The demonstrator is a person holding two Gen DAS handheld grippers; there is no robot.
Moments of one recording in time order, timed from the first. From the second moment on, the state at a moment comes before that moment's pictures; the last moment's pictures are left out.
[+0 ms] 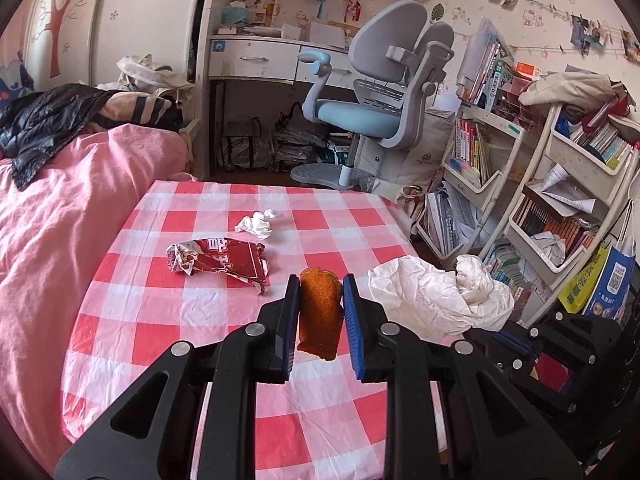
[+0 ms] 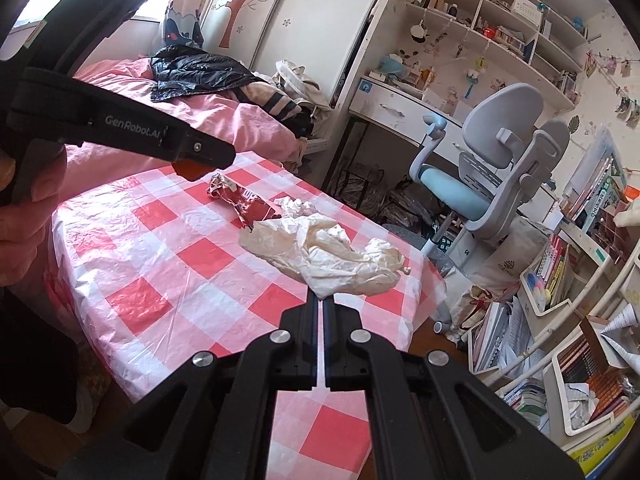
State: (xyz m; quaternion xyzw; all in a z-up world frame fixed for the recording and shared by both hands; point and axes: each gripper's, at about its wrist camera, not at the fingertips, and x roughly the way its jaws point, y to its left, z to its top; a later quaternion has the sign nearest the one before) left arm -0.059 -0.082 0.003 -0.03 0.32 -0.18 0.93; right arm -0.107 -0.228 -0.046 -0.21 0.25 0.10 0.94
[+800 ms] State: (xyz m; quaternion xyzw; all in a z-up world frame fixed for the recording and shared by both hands) left arm -0.056 -0.149 0.002 -0.01 0.33 -0.24 0.91; right arm -0.116 -0.294 -0.024 -0.15 0.24 -0.01 0.96
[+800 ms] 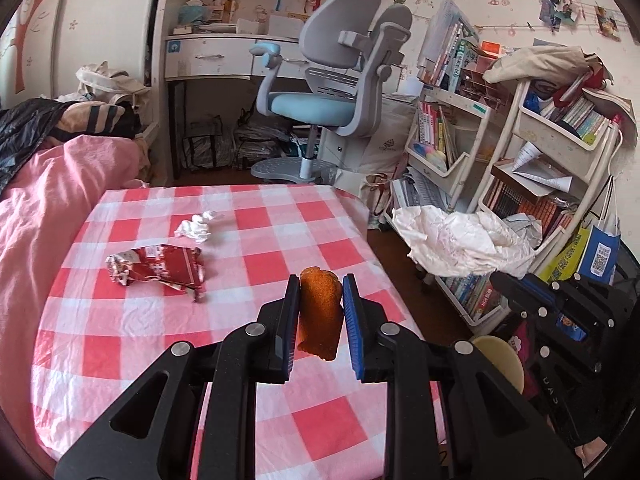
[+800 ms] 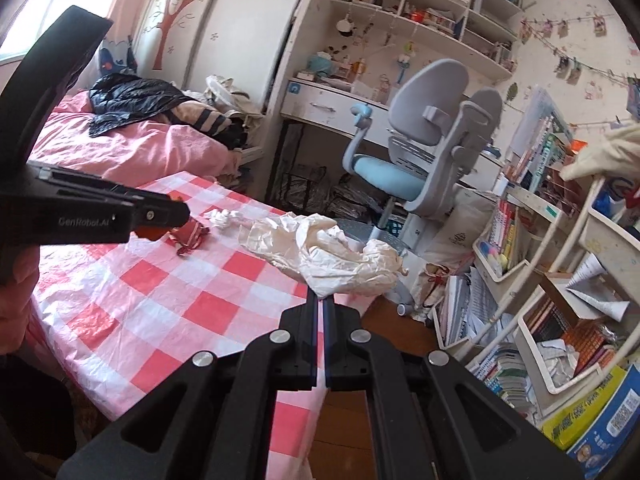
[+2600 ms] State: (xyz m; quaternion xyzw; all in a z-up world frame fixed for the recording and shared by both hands) left arm 0.059 -0.461 -0.138 -0.01 0.42 -0.41 0.81; right arm 0.042 -0.522 -0.460 0.03 0.54 -0.22 0.81
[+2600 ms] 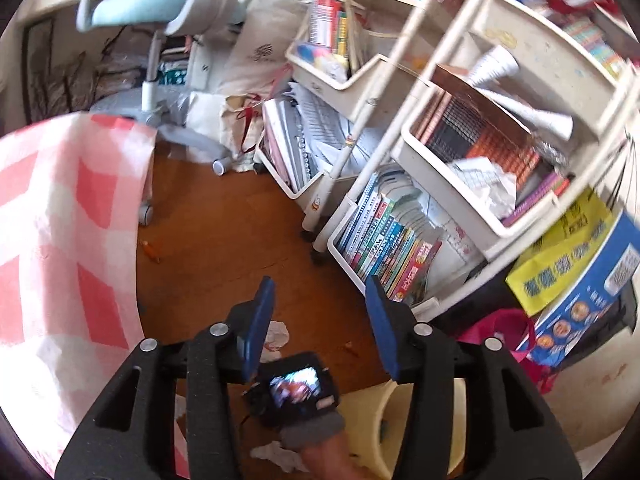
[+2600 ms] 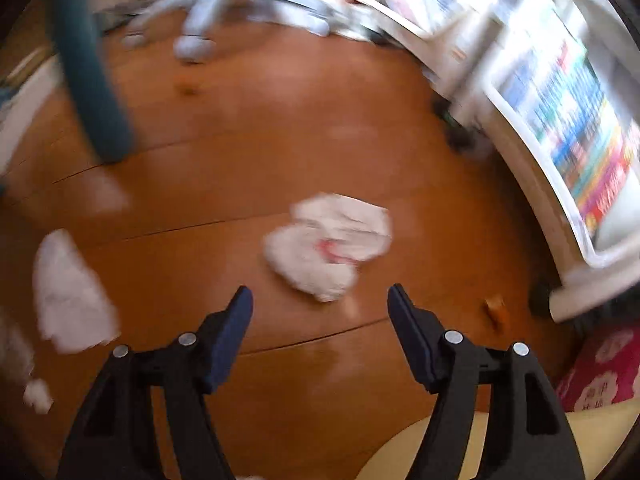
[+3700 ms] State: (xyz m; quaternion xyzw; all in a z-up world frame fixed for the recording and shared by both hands) left arm 0.067 -0.430 -0.129 -0.10 0.38 -0.40 0.83; right arm 0.012 -0.505 -0.311 0.18 0.43 -0.09 0.88
